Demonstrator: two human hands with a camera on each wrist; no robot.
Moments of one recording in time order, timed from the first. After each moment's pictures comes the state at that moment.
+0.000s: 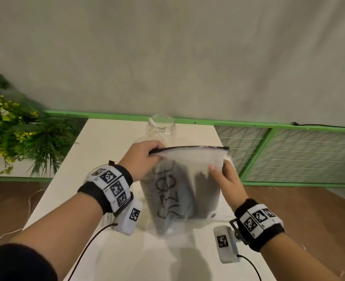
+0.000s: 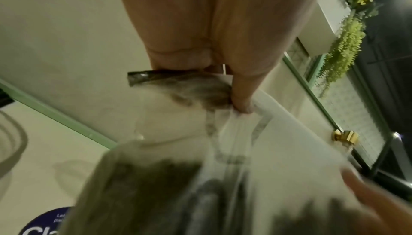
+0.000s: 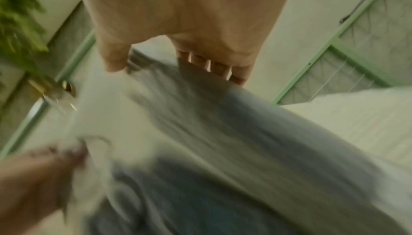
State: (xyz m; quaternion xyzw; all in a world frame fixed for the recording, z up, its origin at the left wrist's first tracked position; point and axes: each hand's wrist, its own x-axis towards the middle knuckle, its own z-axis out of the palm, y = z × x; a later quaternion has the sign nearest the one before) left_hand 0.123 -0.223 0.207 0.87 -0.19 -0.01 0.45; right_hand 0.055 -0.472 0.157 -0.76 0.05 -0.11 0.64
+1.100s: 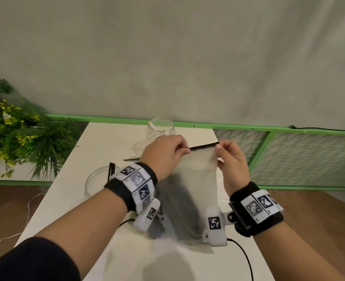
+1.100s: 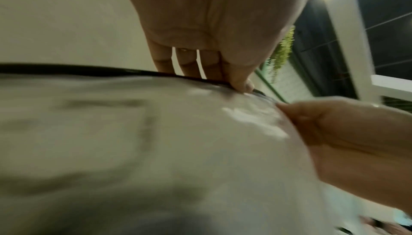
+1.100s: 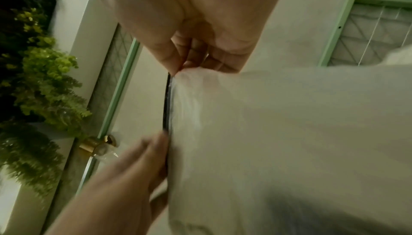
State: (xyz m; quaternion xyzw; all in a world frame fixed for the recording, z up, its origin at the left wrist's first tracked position) left_hand 0.110 -0.271 0.233 0.90 -0.25 0.10 0.33; right_hand 0.068 -0.452 0.214 -0.64 0.05 -0.19 0.74
